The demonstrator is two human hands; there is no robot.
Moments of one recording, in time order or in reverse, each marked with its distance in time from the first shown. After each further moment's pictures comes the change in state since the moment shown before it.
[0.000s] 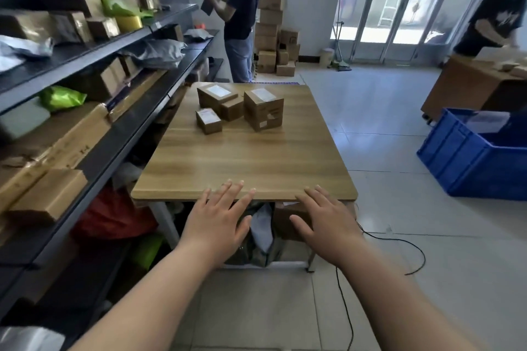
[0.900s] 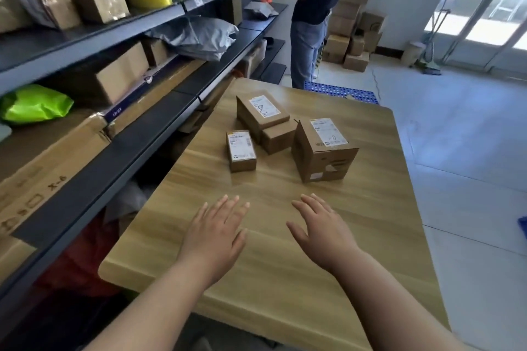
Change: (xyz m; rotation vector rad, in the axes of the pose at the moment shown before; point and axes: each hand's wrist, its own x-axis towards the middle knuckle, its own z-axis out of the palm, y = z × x) left_hand 0.314 -0.176 0.071 -0.147 -0.112 -0.329; right_hand 0.432 0.008 0.030 0.010 -0.211 -0.207
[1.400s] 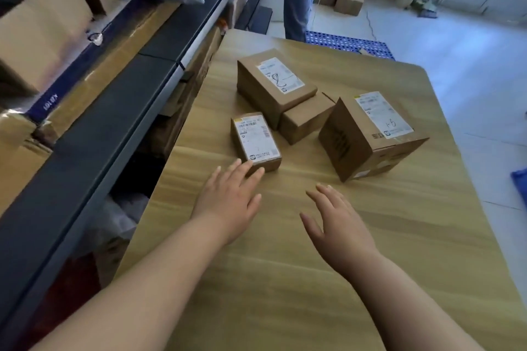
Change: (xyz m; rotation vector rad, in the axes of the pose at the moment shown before) left_hand 0.192 -0.118 0.044 -0.006 -0.114 0.135; right_hand 0.152 -0.038 0.065 0.090 -0.015 0.223
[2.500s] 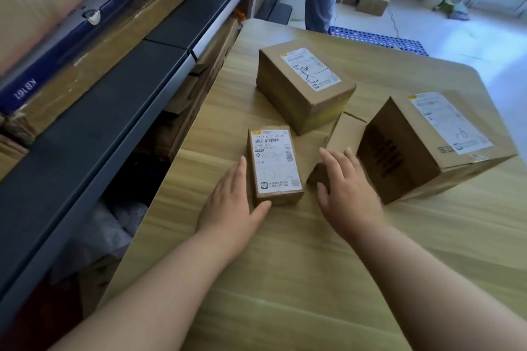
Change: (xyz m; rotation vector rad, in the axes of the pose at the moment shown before) left_hand 0.045 -0.038 0.053 -0.448 0.117 -0.257; right_hand 0.130 0.012 0.051 -0.073 0.383 -0.190
